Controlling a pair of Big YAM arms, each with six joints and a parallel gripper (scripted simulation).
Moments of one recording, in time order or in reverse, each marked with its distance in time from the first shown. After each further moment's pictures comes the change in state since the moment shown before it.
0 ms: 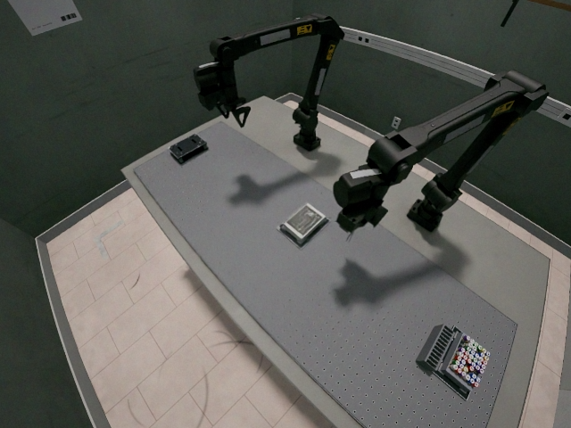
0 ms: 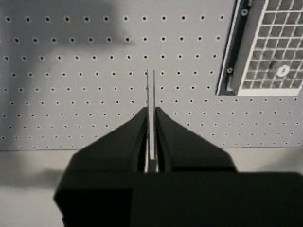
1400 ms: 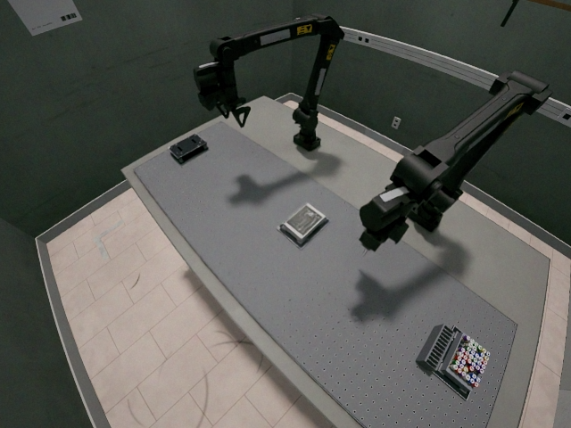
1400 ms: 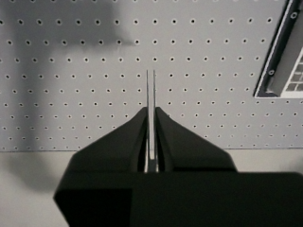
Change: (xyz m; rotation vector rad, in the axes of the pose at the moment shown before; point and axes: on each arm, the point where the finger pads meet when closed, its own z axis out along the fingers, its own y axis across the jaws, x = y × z) left arm -0.004 0.064 -0.001 0.000 -0.001 -0.004; right arm 0.000 0.000 0.000 0.000 0.000 0.000
